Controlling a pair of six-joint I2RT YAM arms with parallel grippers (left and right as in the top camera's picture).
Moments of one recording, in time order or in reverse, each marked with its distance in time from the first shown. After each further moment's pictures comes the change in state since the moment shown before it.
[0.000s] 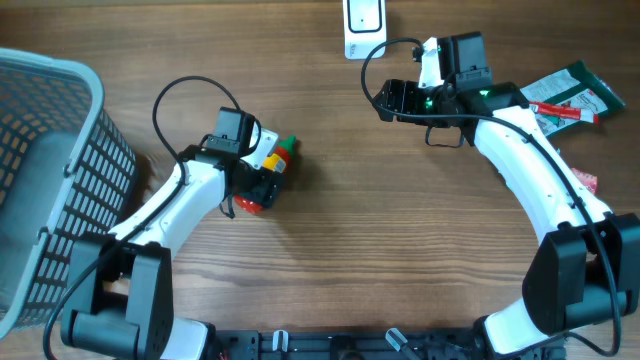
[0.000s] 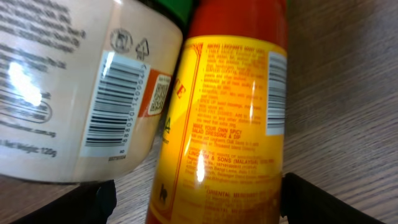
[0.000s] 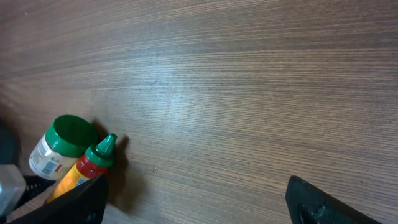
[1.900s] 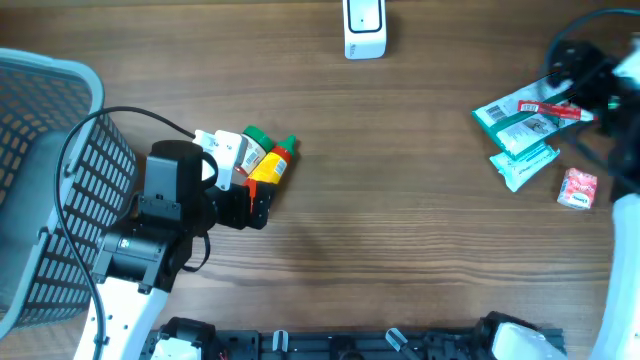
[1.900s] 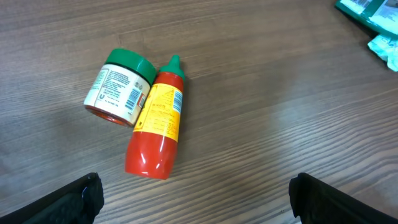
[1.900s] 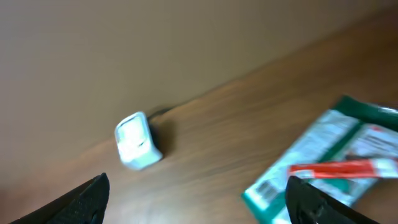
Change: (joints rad) left arm 0.009 -0.668 0.015 -0.272 0.158 -0.232; right arm -0.521 -0.447 -0.017 0.031 -0.071 -0.054
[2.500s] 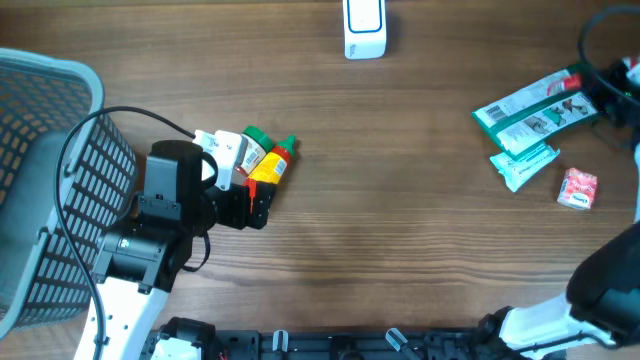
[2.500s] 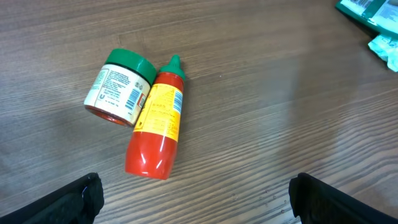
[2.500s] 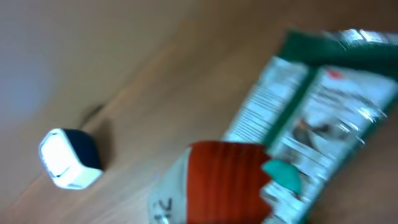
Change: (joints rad) left arm 0.000 0.000 0.000 0.000 0.000 0.000; right arm -0.258 0.474 0.030 0.143 -0.110 0.078
